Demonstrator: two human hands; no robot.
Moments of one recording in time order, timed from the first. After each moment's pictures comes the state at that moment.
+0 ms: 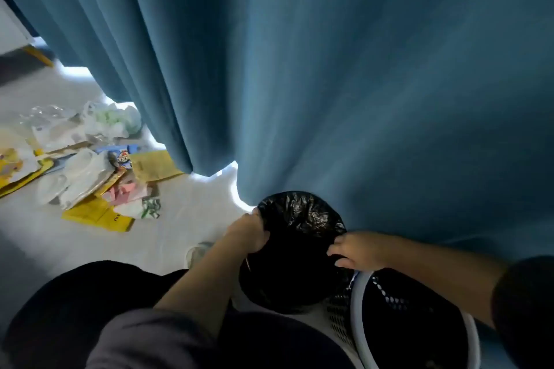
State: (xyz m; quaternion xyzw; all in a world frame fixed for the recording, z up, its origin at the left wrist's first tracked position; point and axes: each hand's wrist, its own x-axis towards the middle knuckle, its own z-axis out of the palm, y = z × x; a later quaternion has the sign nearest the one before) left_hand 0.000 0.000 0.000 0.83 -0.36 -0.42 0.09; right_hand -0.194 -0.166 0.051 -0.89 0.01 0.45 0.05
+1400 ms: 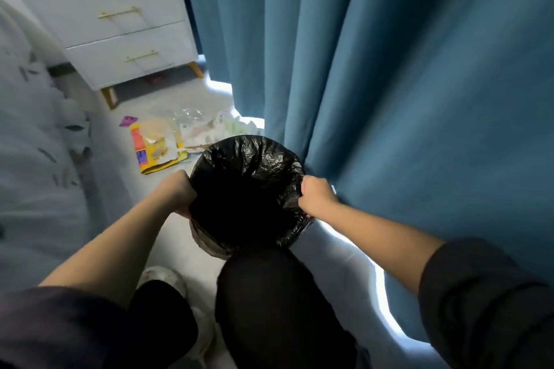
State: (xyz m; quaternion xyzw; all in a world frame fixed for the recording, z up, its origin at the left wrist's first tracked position) left_hand 0.247 0.218 0.070 0.94 -0.03 -0.31 0.15; right_hand 0.127 -0.024 0.049 -0.93 0.26 0.17 0.20
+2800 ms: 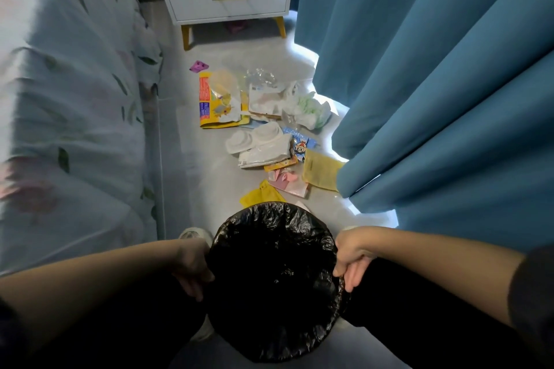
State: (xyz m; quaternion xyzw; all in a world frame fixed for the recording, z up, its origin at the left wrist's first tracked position) left_hand 0.184 0.343 -0.048 0.71 0.09 -0.67 0.20; right_hand 0.169 0.030 -0.043 -0.70 0.17 0.67 0.17
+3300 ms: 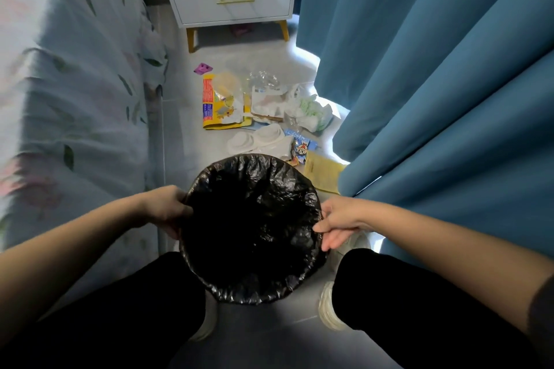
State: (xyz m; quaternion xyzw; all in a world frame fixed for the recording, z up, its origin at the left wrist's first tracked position) left_hand 0.240 0.369 0.010 0.82 0.12 -0.46 0.33; right_hand 0.208 0.036 -0.005 -0.74 0.15 0.56 0.34
